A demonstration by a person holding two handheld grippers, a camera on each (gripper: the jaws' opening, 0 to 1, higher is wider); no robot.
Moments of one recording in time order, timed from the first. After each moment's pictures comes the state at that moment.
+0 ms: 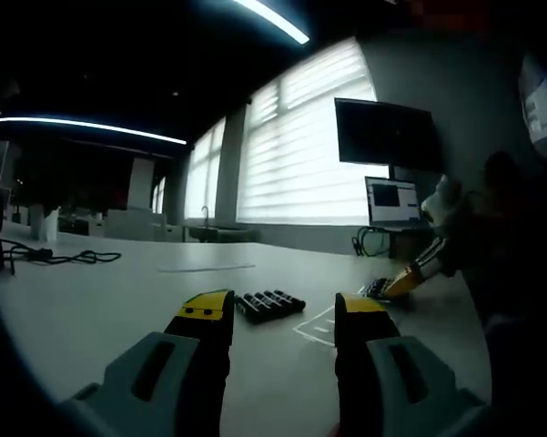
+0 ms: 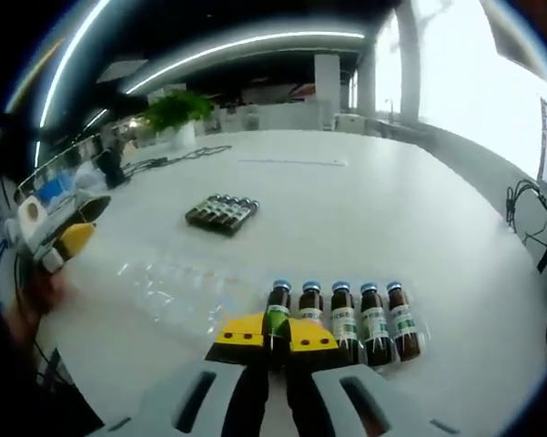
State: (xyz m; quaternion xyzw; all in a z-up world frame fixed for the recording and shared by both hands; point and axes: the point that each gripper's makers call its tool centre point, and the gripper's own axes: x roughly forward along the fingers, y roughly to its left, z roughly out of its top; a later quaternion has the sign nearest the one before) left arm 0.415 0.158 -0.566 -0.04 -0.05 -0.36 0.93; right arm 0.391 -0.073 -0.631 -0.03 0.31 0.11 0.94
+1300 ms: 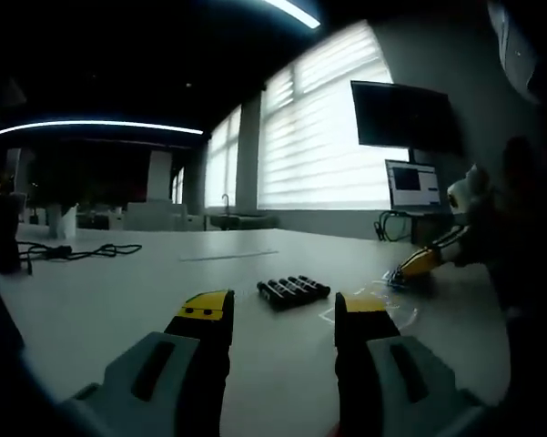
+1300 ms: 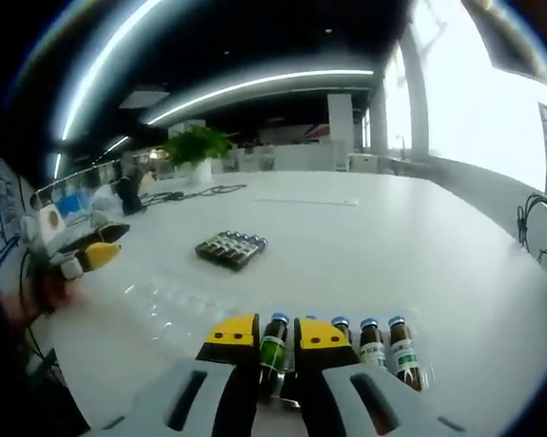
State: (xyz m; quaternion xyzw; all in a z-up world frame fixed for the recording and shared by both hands) left arm 0.429 0.174 -0.573 -0.01 -0.03 -0.29 0.96; right arm 0.412 -0.070 -0.619 -0.01 0.21 0.16 0.96
